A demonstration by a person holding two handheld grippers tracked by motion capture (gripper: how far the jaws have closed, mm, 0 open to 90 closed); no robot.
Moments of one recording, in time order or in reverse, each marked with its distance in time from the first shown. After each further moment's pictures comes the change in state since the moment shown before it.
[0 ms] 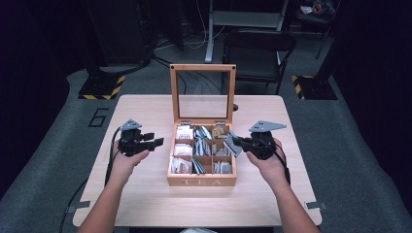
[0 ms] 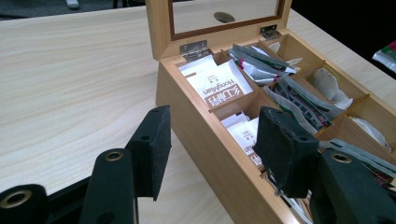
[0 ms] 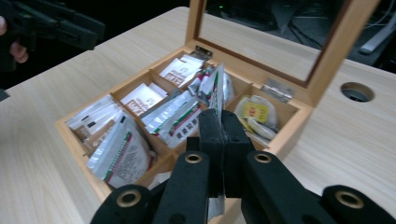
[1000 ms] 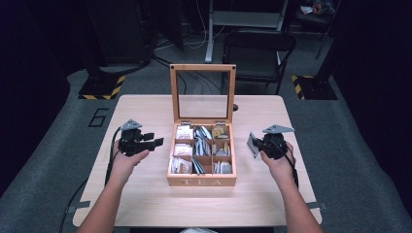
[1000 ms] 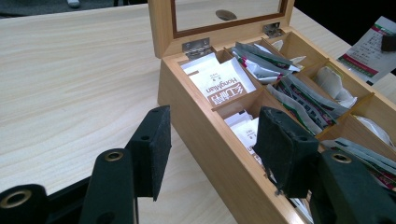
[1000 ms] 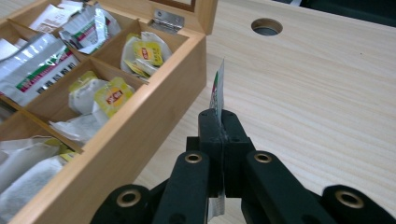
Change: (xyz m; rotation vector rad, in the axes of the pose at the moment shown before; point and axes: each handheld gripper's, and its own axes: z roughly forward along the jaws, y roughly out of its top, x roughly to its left) left arm 0.002 -0.001 0.003 0.006 0.001 0.003; right arm -0.062 -0.050 0.015 0.099 -0.239 0.093
